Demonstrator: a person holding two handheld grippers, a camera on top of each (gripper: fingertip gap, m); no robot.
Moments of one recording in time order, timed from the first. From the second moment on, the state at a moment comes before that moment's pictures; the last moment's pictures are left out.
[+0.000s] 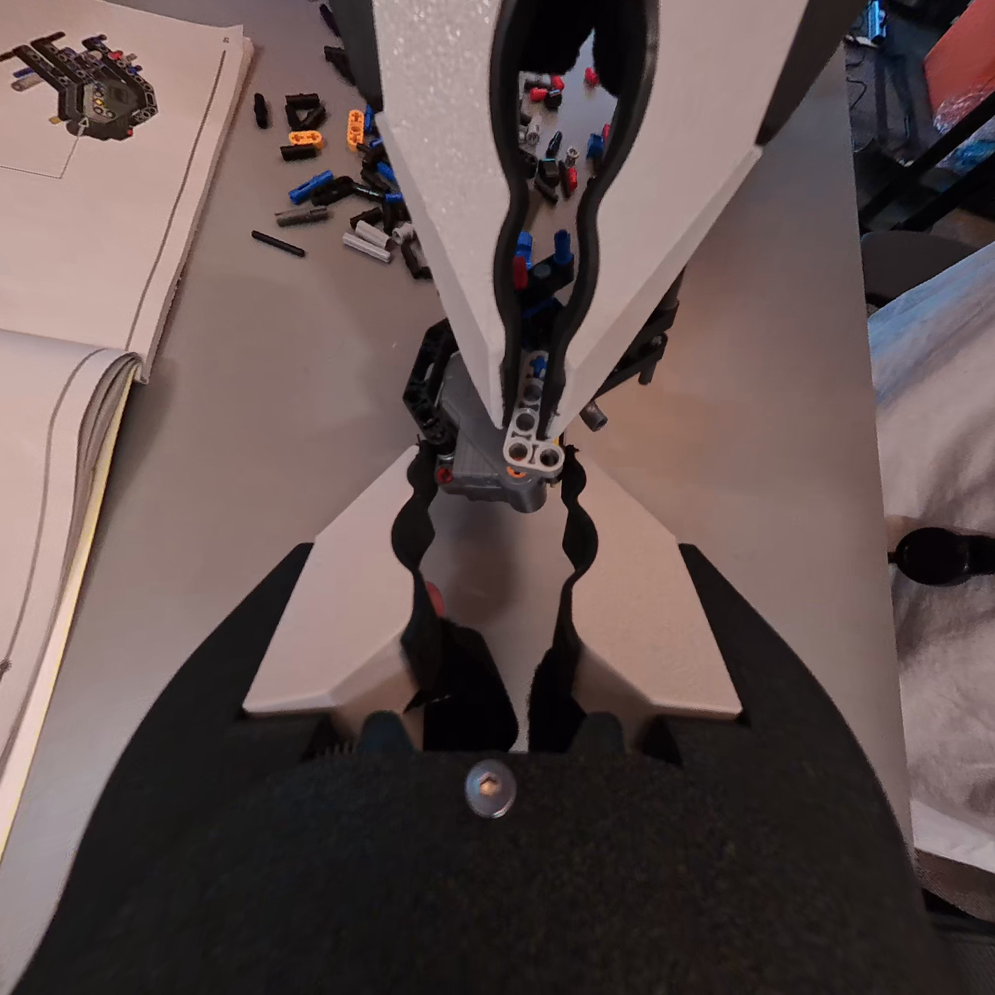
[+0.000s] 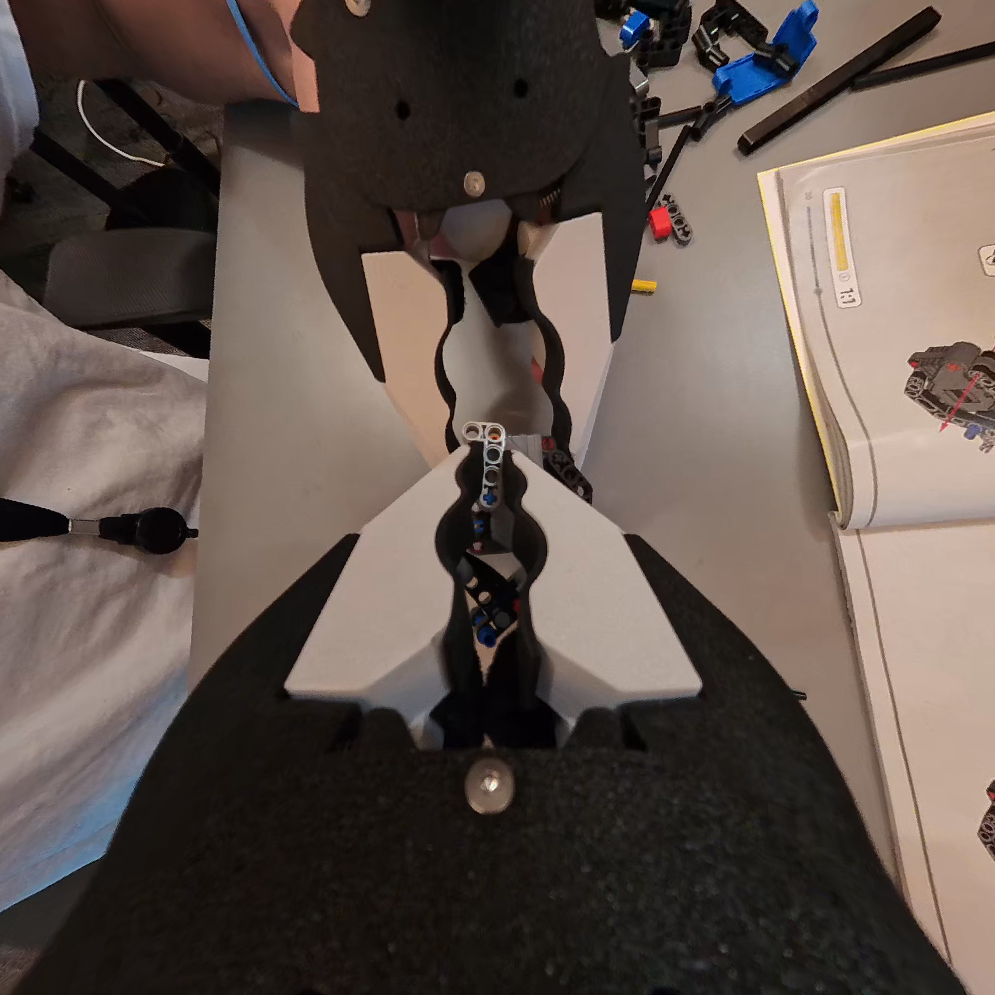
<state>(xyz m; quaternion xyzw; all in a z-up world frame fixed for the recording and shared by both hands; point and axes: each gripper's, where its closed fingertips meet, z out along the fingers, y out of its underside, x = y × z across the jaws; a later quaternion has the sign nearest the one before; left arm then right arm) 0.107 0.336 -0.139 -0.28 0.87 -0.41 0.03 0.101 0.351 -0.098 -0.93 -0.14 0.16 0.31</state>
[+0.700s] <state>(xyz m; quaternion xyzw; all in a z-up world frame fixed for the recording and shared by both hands) 0.101 0.339 -0.133 -0.27 0.86 -0.42 0.06 0.084 0.351 -0.092 -0.91 -0.20 0.18 0.31</state>
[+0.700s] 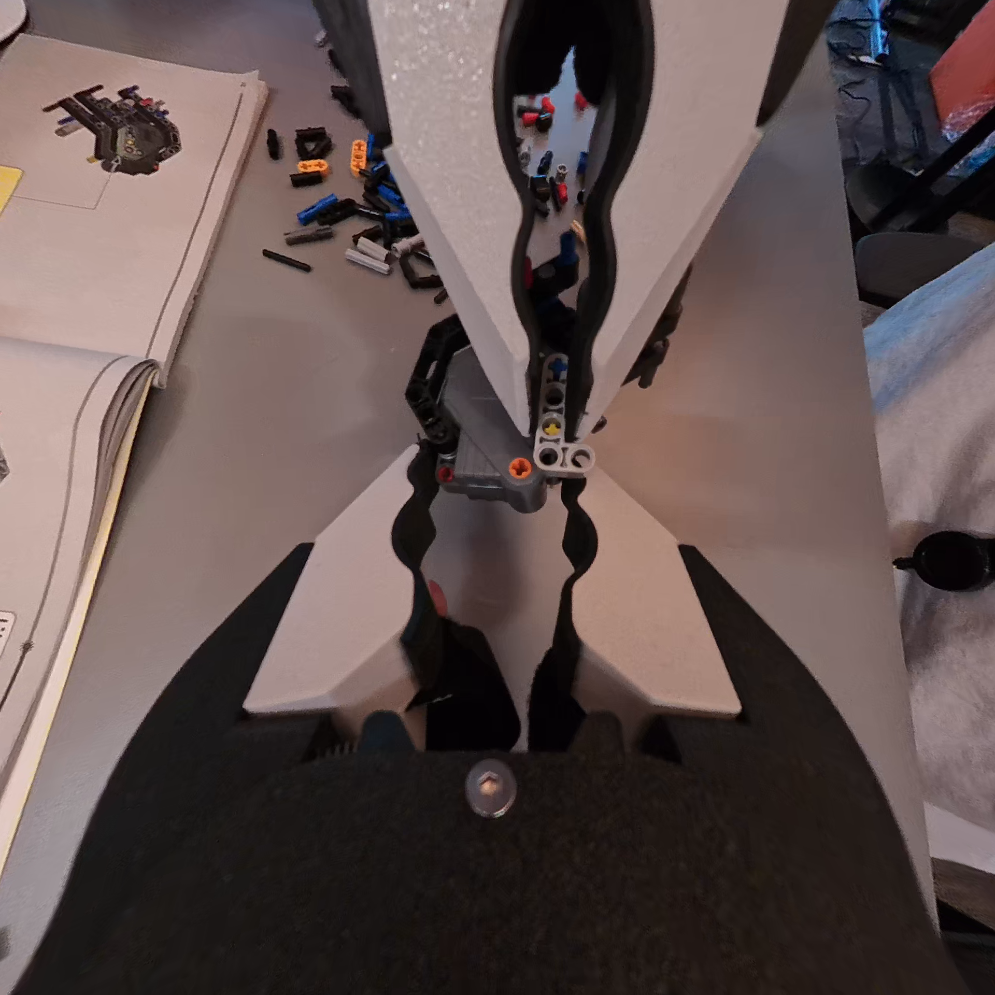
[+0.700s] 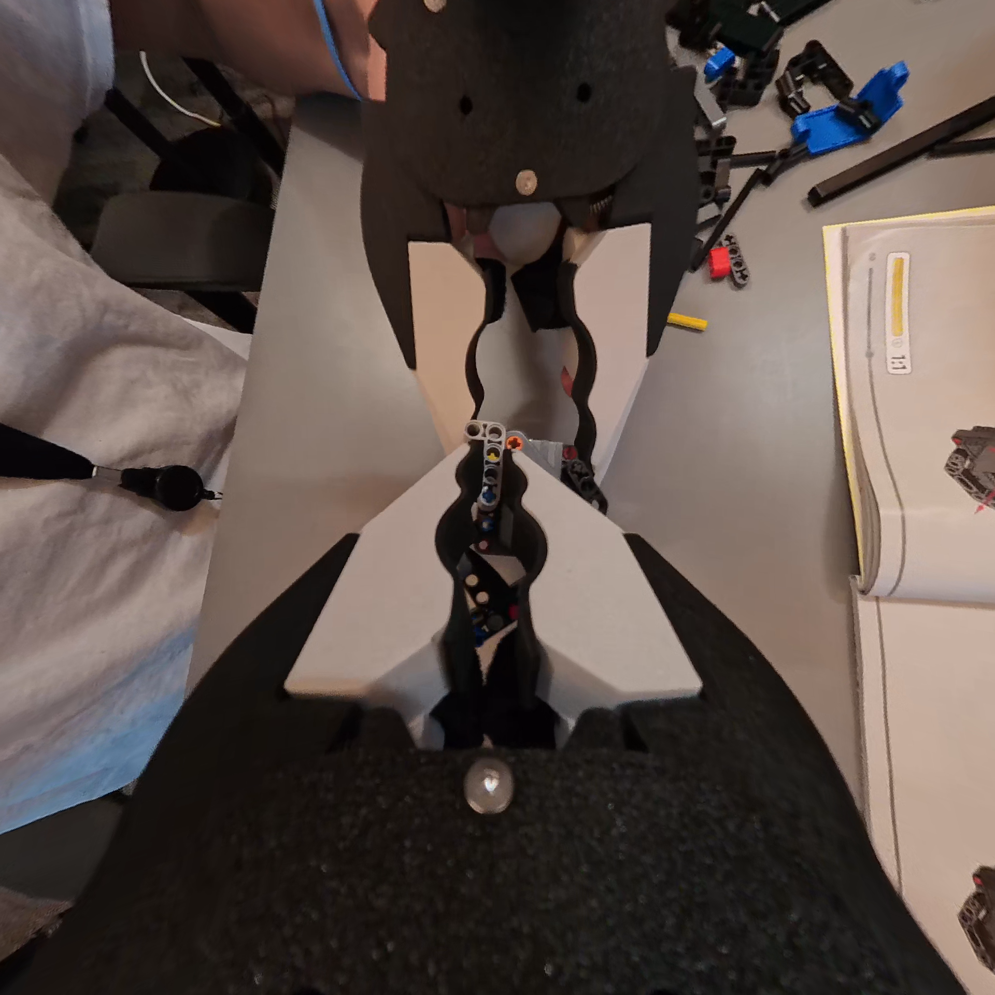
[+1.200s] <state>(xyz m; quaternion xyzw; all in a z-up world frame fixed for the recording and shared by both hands) 0.103 0.334 -0.126 -0.29 0.84 -0.46 0.04 0.088 0.352 -0.085 -0.89 -0.20 0.20 0.34</state>
